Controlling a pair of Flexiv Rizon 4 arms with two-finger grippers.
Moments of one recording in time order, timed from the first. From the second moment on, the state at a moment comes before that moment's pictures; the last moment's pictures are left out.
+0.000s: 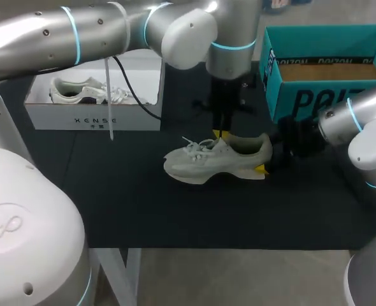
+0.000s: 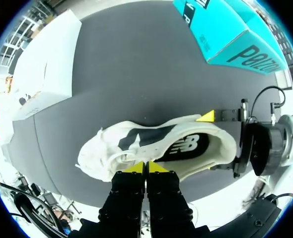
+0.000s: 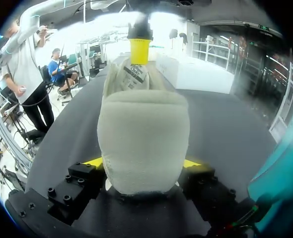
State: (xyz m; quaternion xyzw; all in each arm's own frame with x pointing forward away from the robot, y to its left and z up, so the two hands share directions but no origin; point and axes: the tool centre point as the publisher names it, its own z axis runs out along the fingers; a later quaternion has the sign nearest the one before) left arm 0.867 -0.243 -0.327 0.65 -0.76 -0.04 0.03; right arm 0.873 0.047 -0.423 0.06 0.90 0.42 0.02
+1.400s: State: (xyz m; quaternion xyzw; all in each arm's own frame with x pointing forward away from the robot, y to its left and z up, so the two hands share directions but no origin) left arm 0.857 -0.122 -0.345 0.71 -0.71 -0.02 -0.02; right arm 0.872 0.048 -0.424 0.06 0.90 0.42 0.02
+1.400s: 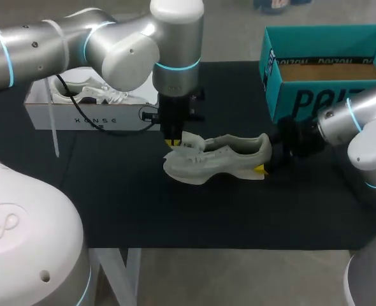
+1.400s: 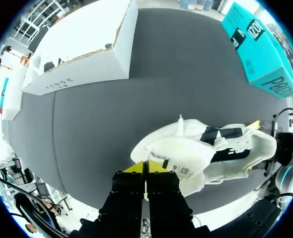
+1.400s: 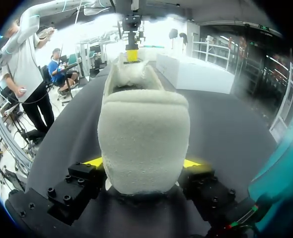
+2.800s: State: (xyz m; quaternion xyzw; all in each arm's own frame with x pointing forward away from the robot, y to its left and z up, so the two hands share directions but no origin) left arm 0.878 -0.168 -0.226 0.21 -0.98 0.05 0.05; right arm 0.872 0.048 -0.424 0.06 0.90 0.42 0.02
